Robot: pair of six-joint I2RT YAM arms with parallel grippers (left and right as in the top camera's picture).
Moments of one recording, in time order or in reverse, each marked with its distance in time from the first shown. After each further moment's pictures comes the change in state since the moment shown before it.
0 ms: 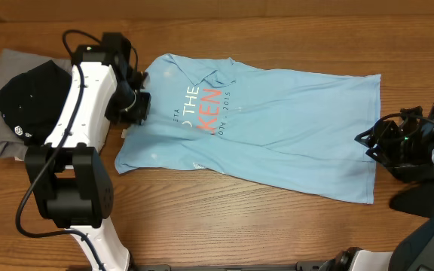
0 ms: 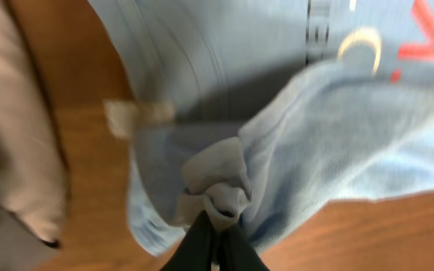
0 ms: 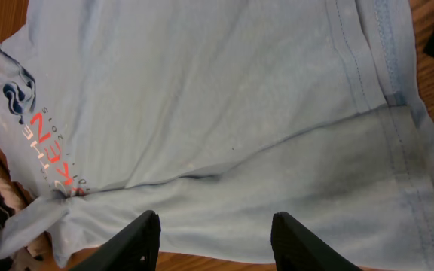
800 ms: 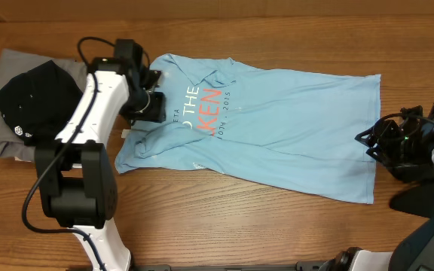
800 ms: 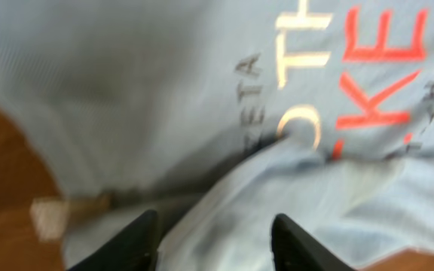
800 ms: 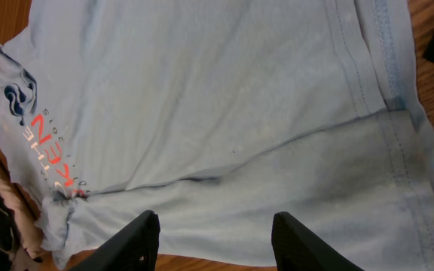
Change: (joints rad) left arm -0.056 0.000 -0.126 0.314 0.112 -0.005; right arm 0.000 0.000 0.000 0.008 0.000 0.000
